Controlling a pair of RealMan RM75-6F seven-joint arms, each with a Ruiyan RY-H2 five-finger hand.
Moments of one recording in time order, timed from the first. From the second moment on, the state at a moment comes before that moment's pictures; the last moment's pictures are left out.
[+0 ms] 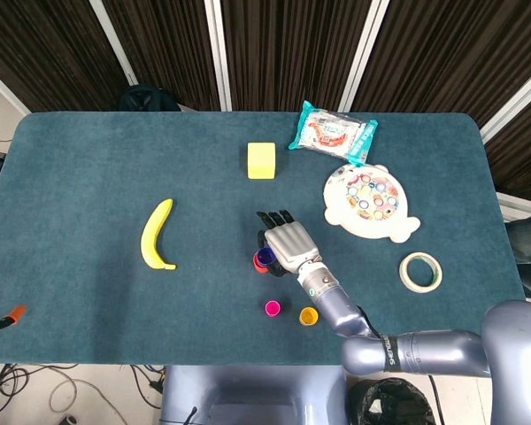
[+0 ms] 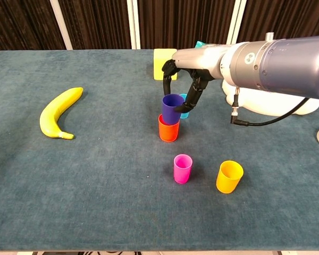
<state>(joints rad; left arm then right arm) -0.02 -1.04 -0.07 -1.77 1.46 1.57 0.15 1.12 -1.50 0.20 -1.71 -0.53 0.96 -0.60</state>
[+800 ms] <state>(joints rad) -0.02 -1.04 -0.07 -1.77 1.46 1.57 0.14 1.13 -1.53 0.18 -1.68 -0.49 0.93 -0.59</state>
